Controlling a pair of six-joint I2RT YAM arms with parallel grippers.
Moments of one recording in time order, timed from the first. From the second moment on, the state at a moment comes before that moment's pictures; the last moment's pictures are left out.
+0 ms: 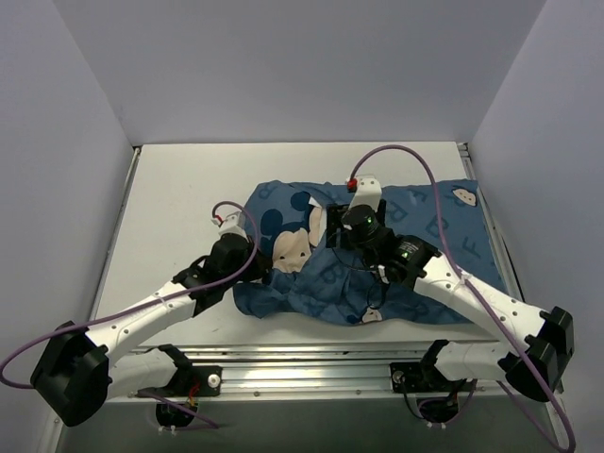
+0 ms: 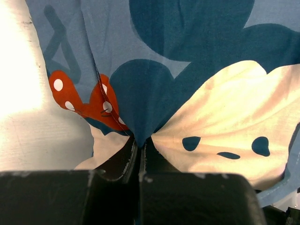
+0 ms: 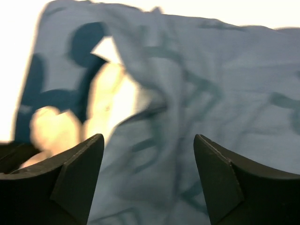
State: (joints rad) left arm -0.70 1.13 0.62 -0.08 -0.16 -0.87; right arm 0.81 1.20 1.03 -0.42 0.55 0.43
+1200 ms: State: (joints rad) left arm -0.61 1.30 0.93 -0.14 -0.20 -0.68; right arm 0.84 1.08 0.68 -0.22 0.56 0.67
